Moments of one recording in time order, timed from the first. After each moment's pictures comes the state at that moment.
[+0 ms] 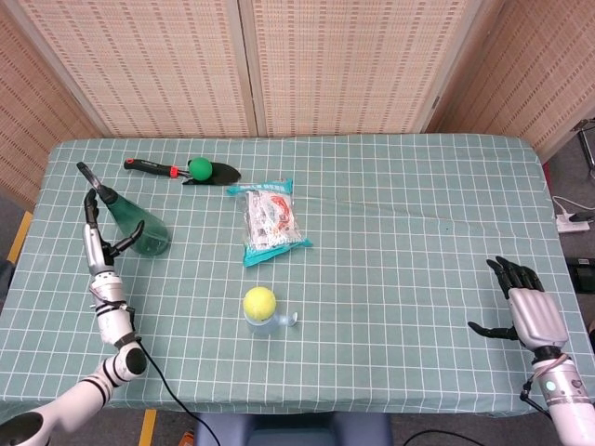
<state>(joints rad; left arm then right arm) -0.60 -1.87 -0.56 -0.78 1.03 1.18 -0.72 0.20 -1.05 0.06 -1.76 -1.25 1.20 -0.09</state>
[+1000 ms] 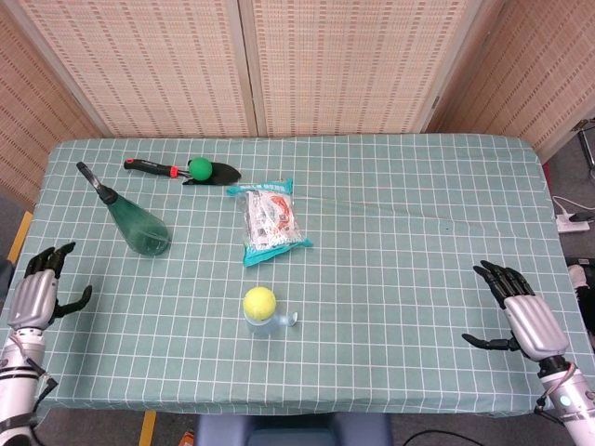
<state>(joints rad) -0.27 -1.16 -0.19 -1.57 1.16 1.15 0.05 0.18 -1.01 0.00 -1.66 -1.54 1.28 0.20</state>
